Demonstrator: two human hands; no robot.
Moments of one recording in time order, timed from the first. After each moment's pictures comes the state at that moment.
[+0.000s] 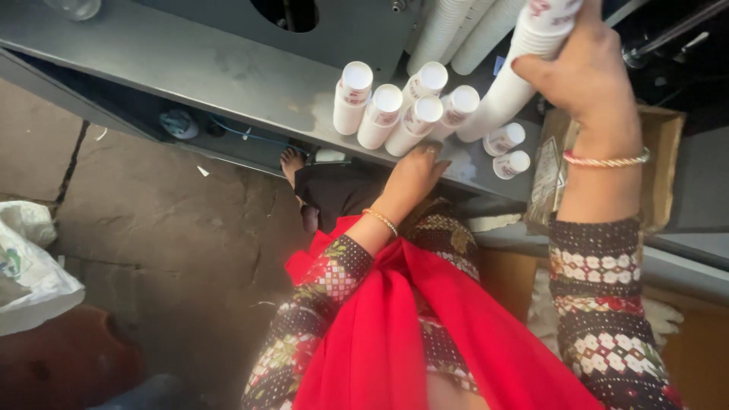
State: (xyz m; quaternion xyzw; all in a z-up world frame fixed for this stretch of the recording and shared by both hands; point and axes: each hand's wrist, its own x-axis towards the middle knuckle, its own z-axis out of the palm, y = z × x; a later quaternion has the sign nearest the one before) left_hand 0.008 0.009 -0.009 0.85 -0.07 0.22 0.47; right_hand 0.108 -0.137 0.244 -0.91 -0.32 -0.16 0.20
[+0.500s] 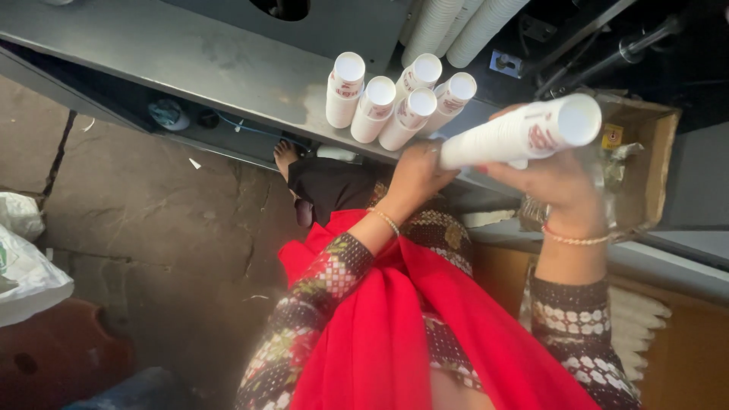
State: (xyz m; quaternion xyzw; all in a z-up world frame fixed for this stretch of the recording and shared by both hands) left_hand -0.002 -0.002 0.021 0.82 -0.09 0.24 0.51; right_hand 0.013 -0.162 0.214 -0.89 -0.33 0.00 0.32
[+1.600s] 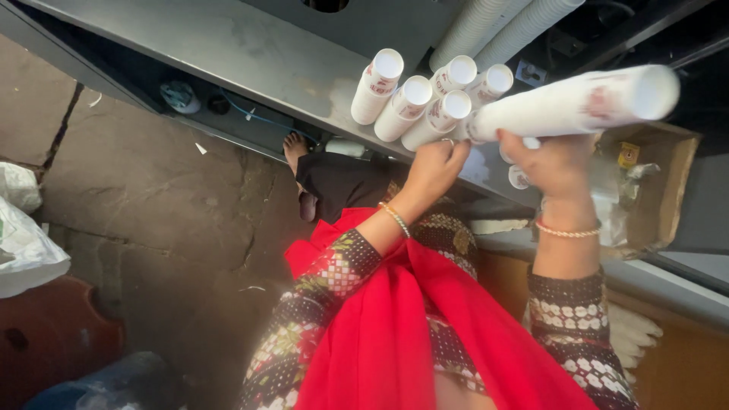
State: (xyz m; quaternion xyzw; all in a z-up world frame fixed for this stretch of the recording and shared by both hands) left_hand 0.012 0.003 0.014 0.74 0.02 0.16 0.66; right_hand 0.051 -0.152 0.155 -0.86 -0.34 -0.07 0.38
